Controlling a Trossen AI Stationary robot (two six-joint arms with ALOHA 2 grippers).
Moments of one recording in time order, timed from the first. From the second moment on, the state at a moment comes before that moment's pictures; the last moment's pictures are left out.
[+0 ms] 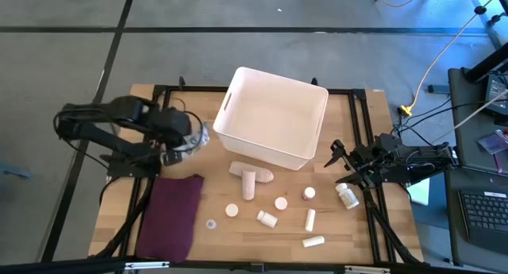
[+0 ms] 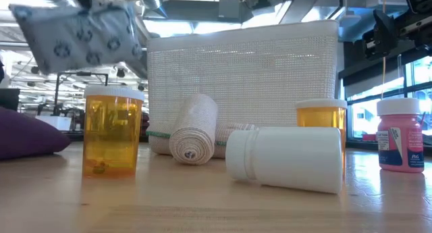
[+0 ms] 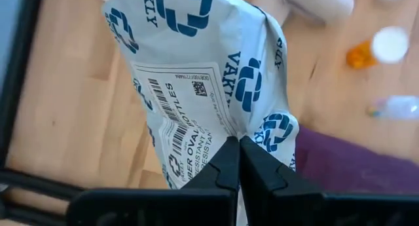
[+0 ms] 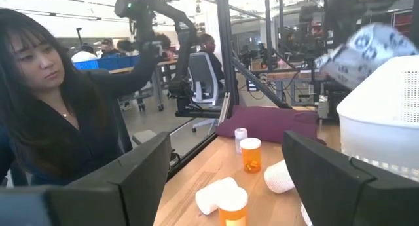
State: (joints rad) left arm -0.04 1.10 1.40 -1.49 -0.13 -0.30; right arm 0.05 0.00 0.01 0.15 -0.44 0.17
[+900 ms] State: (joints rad) left arm 0.21 1.39 1.62 -0.80 0.04 0.12; right arm 0.05 0.00 0.01 0.15 -0.44 0.17
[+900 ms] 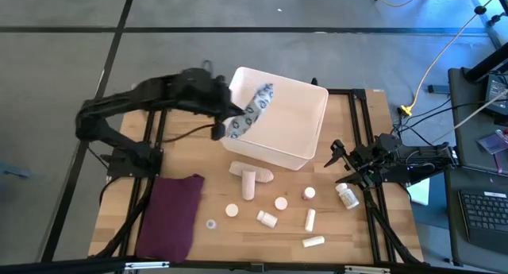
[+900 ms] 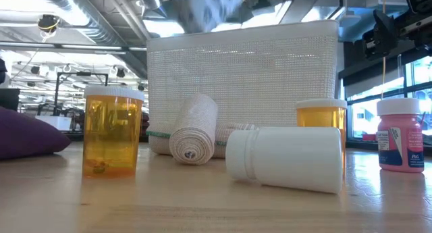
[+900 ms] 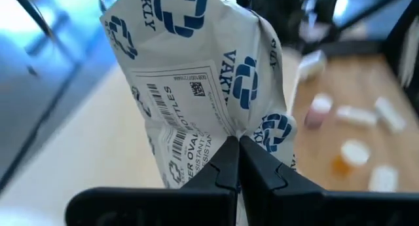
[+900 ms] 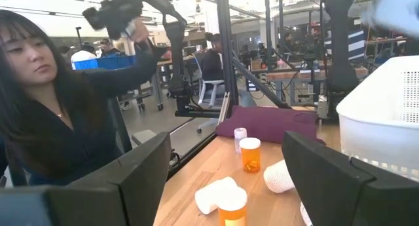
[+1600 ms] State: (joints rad) left arm 0.44 1.84 1.61 -0.83 0.10 -0.02; right arm 0.05 0.00 0.01 0.14 -0.44 0.09
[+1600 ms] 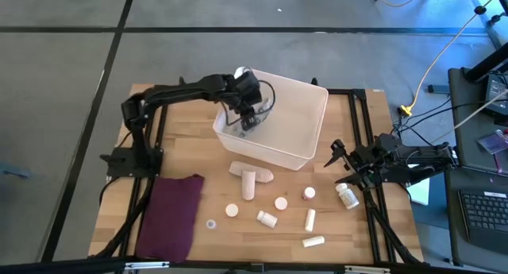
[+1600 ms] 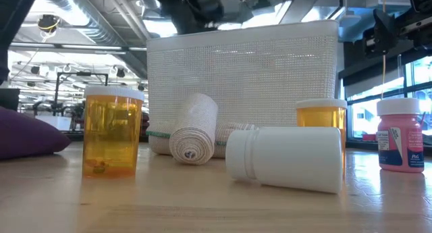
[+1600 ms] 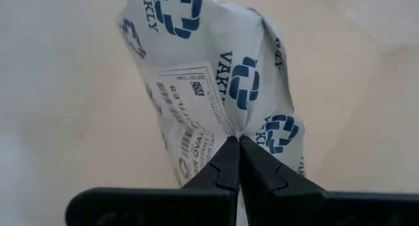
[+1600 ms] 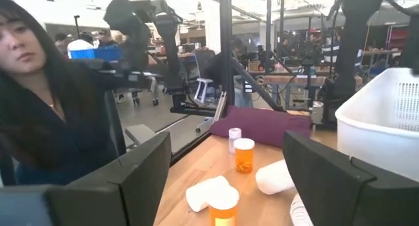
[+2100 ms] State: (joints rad) left arm 0.48 1.90 1.61 -0.88 0.08 -0.12; right arm 0.05 0.00 0.01 0.14 -0.44 0.10
